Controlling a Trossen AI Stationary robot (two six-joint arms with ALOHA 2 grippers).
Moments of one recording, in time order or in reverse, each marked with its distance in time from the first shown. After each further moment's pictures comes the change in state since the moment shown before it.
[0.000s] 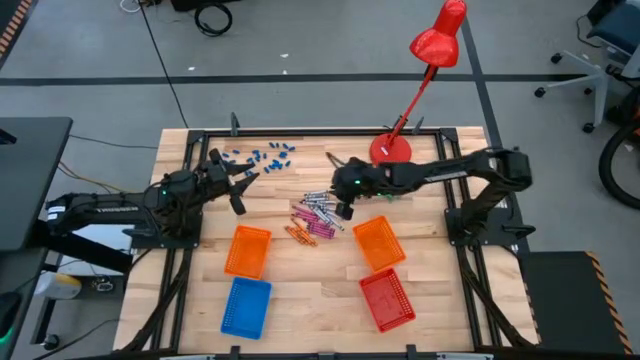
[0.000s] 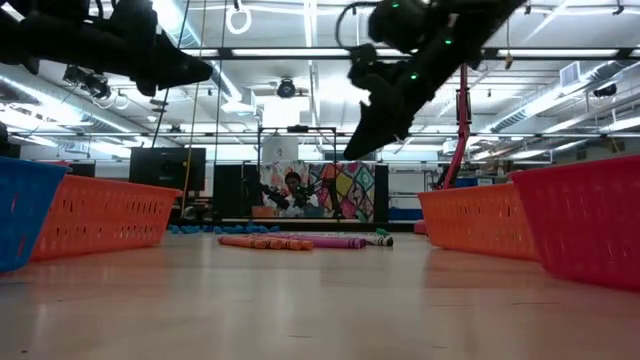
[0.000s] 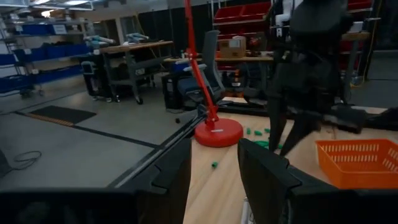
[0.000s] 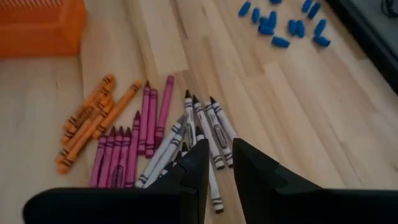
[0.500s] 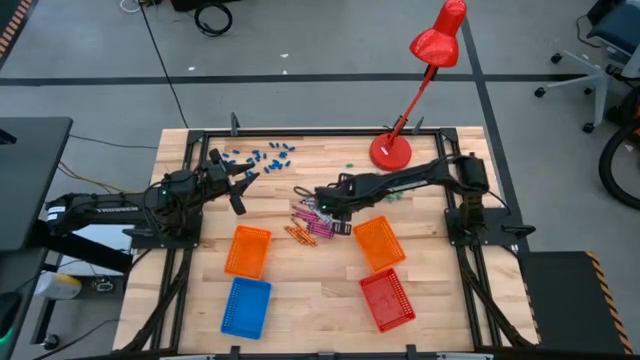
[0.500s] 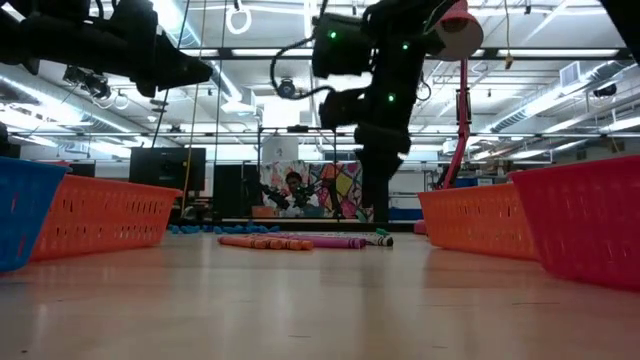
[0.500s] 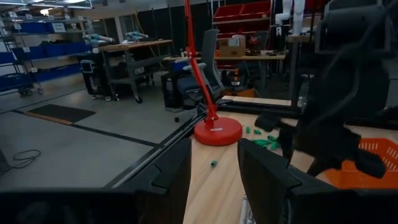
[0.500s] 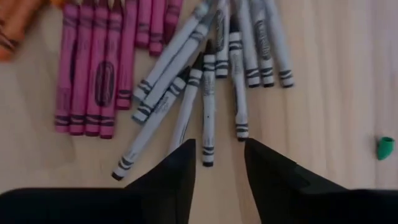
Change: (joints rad) left arm 0.000 0.000 0.001 -0.007 0.000 -0.002; right arm 0.101 0.325 0.364 -0.587 0.119 -0.008
